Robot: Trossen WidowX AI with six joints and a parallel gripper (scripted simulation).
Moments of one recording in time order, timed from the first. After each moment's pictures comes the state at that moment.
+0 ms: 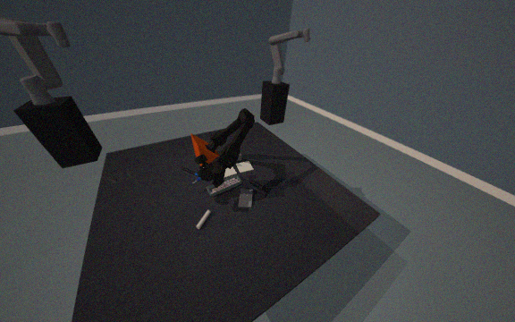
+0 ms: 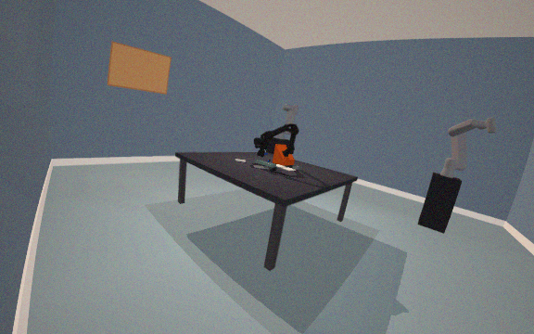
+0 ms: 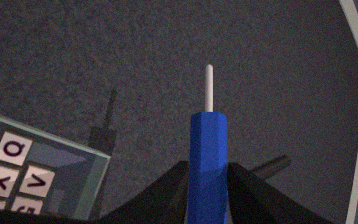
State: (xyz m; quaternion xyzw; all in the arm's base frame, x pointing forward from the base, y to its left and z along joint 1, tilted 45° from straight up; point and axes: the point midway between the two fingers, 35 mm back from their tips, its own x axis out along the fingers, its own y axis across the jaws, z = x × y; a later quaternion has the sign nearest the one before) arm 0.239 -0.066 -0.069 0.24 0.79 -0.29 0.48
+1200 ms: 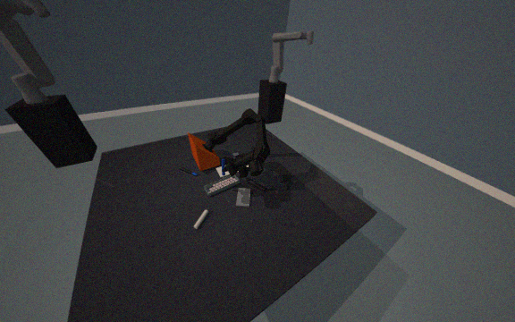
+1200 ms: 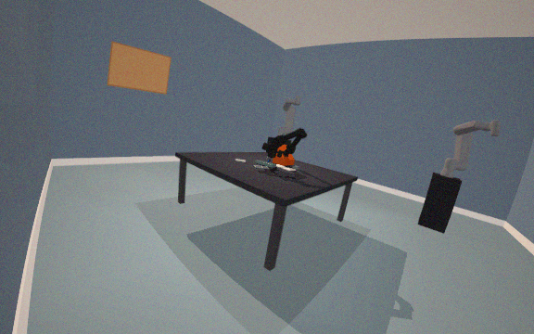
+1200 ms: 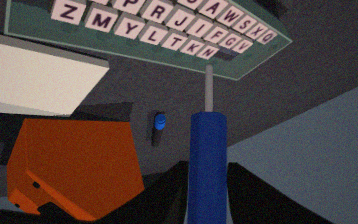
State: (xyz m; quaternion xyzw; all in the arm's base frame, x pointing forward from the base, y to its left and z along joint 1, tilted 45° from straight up) arm 0.274 0.020 0.043 -0.28 0.78 0.31 0.47
